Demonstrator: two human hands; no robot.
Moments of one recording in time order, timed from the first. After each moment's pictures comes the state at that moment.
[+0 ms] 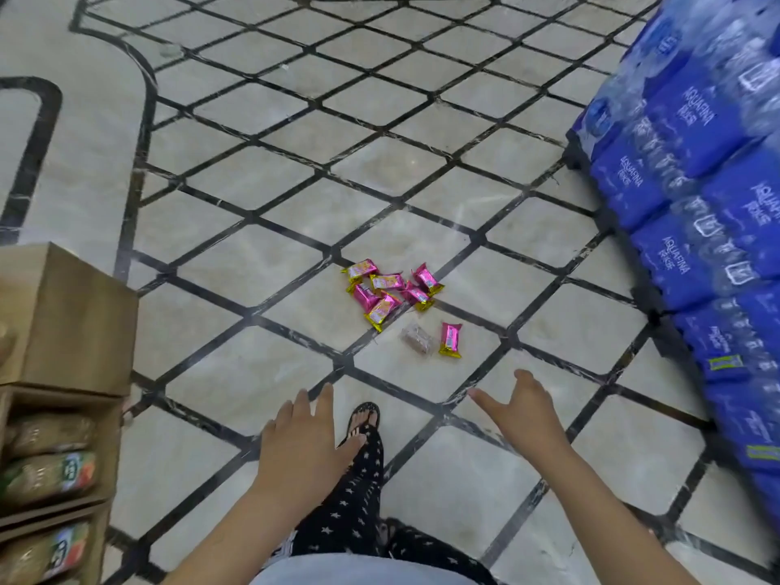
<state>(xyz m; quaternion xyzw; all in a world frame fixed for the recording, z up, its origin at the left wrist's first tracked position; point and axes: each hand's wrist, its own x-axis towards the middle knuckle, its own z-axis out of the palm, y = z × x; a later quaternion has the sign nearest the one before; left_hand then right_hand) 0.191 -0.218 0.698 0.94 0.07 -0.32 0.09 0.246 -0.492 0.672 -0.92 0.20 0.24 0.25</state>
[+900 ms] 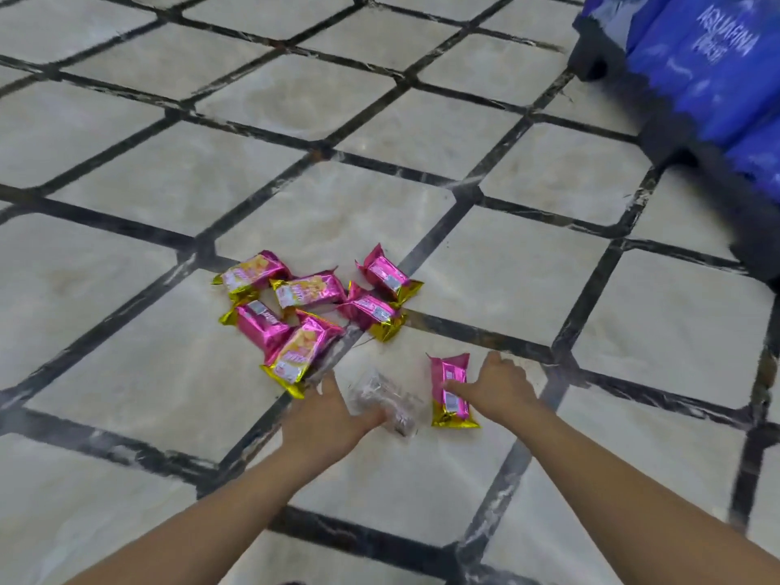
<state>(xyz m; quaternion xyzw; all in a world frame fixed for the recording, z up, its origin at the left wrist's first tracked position) 0.518 -0.350 0.071 0.91 0.09 -0.34 0.20 0.542 -0.588 0.077 -0.92 0.21 0.32 0.12</state>
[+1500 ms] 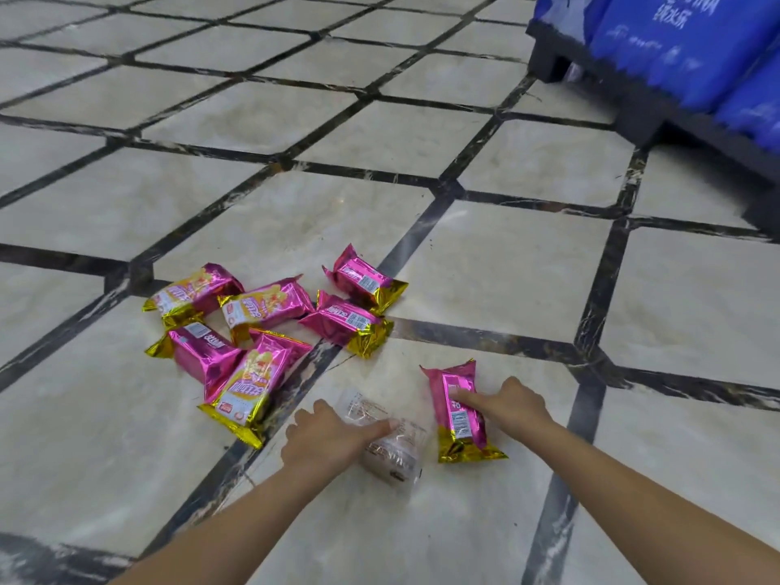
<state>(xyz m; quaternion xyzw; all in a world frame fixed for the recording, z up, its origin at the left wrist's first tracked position) 0.551 -0.387 -0.089 0.90 0.17 -0.32 0.23 0.545 -0.639 -0.093 -0.88 0.31 0.27 0.25</state>
